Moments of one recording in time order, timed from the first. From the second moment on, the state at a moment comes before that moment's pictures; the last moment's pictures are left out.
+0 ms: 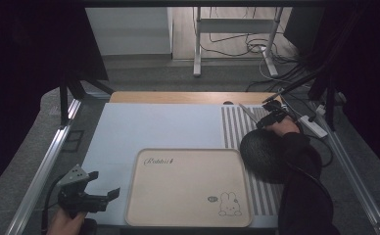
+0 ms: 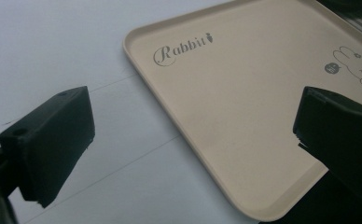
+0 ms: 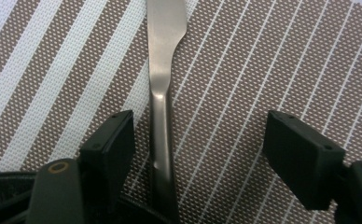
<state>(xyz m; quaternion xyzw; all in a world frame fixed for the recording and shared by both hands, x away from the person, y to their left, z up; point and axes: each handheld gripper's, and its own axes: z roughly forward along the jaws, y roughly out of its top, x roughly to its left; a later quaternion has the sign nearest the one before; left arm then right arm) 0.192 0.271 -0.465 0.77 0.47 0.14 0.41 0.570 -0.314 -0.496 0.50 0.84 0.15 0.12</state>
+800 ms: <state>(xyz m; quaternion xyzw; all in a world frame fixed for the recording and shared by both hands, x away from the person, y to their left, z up) 0.193 0.270 -0.464 0.77 0.47 0.14 0.41 0.562 -0.333 -0.487 0.48 0.85 0.19 0.10</state>
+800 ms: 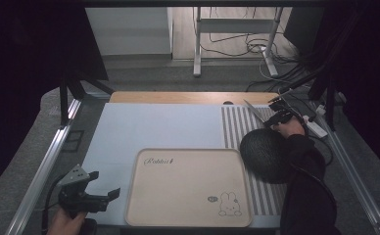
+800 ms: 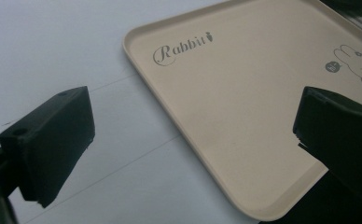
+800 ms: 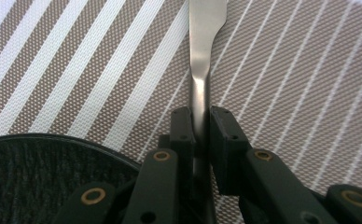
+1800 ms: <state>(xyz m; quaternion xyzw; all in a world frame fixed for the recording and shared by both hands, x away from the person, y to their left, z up) 0.193 0.270 -0.464 0.77 0.47 0.14 0.41 0.543 -0.365 -0.449 0.50 0.82 0.23 0.12</state>
